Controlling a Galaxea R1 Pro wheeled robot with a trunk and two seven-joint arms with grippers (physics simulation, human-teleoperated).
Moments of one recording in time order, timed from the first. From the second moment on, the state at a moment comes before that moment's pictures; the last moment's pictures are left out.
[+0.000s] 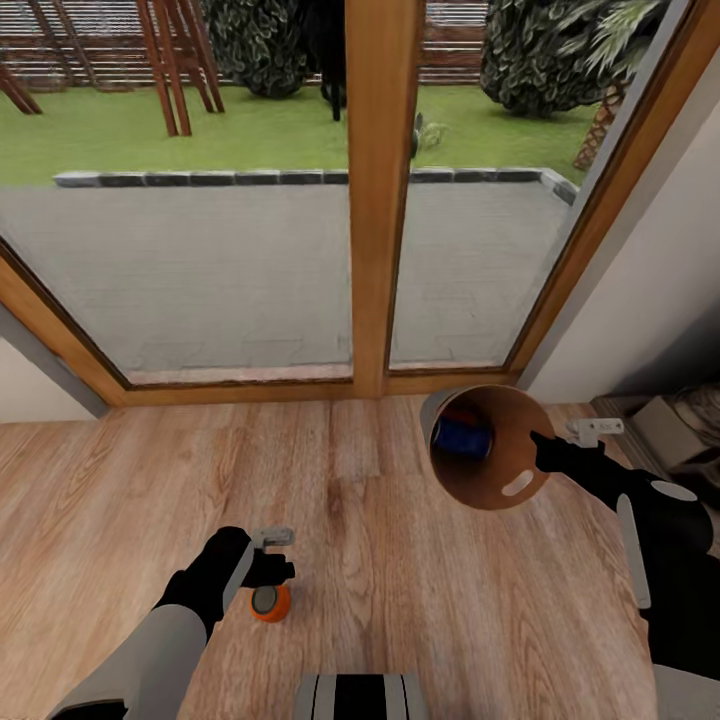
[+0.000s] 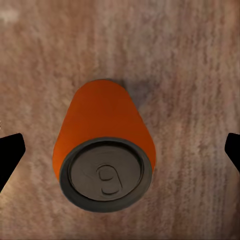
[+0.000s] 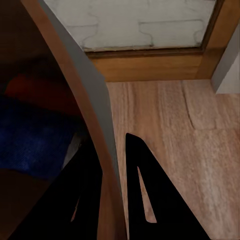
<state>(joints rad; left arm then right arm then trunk) -0.70 -0.08 0.13 -0.56 -0.12 0.77 -0.08 -0.50 -0.14 -0.30 -1.58 0.07 0.67 0.45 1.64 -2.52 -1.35</state>
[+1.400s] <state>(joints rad) -0.70 -0.07 0.13 -0.56 -0.12 0.77 -0.08 -0.50 -0.13 -0.29 -1.58 0.07 0.67 0.45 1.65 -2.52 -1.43</state>
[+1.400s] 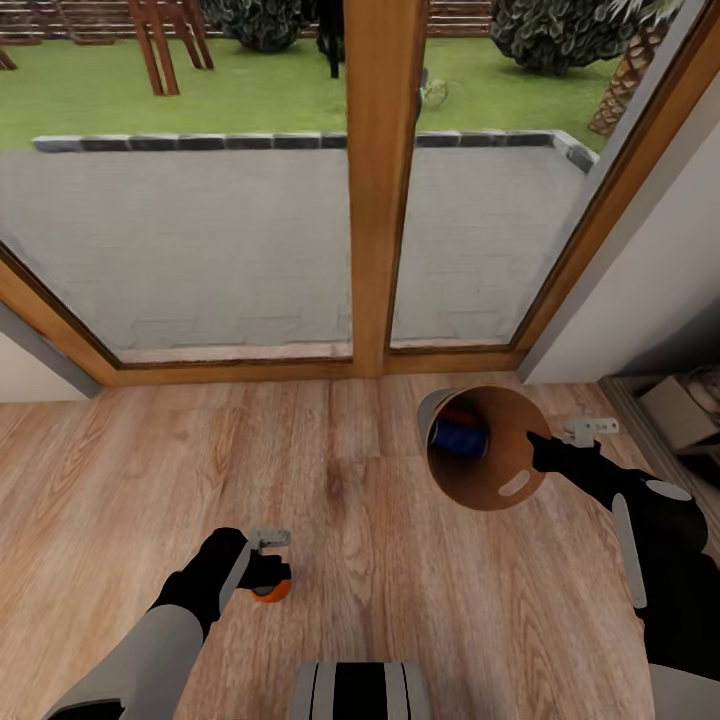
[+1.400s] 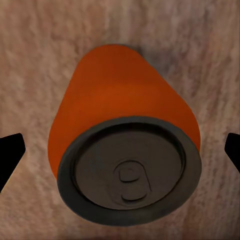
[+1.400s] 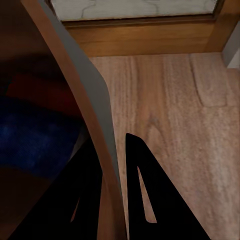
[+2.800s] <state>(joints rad) -0.70 -0.07 0.13 -0.56 -0.12 0.79 -0.07 -0.50 -0.12 -0.26 -1.58 0.07 0.67 0.45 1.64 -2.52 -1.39</state>
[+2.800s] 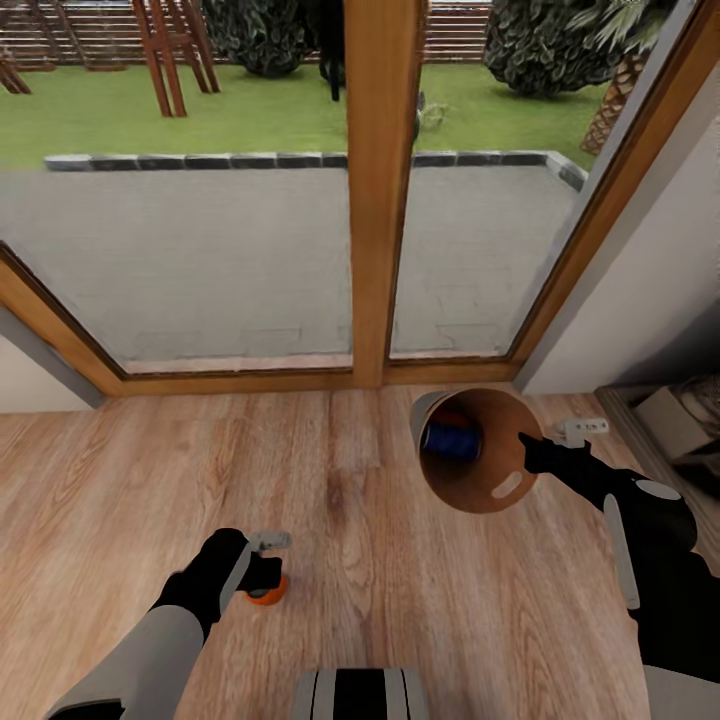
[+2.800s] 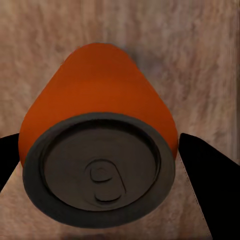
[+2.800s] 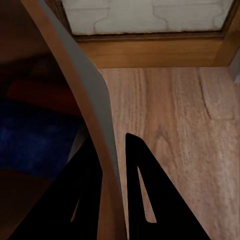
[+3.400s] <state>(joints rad) -0.70 -0.07 0.12 -0.59 -0.11 0.78 -0.09 -0.50 -0.13 -0.18 -1.58 0.07 0.71 0.45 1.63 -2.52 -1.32</state>
